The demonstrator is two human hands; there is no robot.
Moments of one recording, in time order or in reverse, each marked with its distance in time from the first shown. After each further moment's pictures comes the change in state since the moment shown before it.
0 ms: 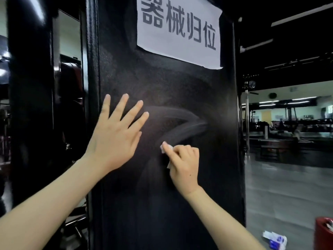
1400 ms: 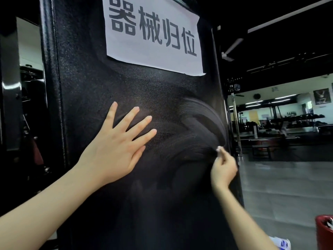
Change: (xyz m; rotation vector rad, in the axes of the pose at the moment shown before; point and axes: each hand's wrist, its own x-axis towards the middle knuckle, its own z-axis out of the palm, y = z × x) left_hand 0.048 0.014 0.016 0.003 -0.029 0.283; right_hand -0.017 0.152 0.004 0.078 0.267 1.013
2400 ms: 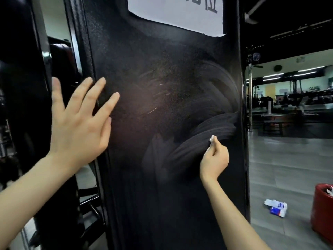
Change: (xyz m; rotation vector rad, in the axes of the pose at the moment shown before) left_hand -0.105 -0.018 -0.030 -0.013 0.206 -0.341; right_hand -0.122 -0.041 -0.035 -0.058 -0.084 0.008
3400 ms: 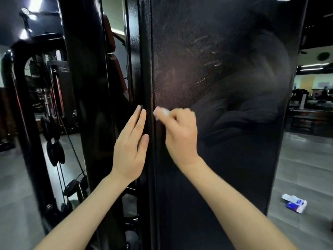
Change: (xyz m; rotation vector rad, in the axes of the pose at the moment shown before) left_hand -0.122 0.045 0.017 -0.845 -0.091 -0.499; right_hand -0.117 -0.113 0.030 0.198 -0.374 -0.914
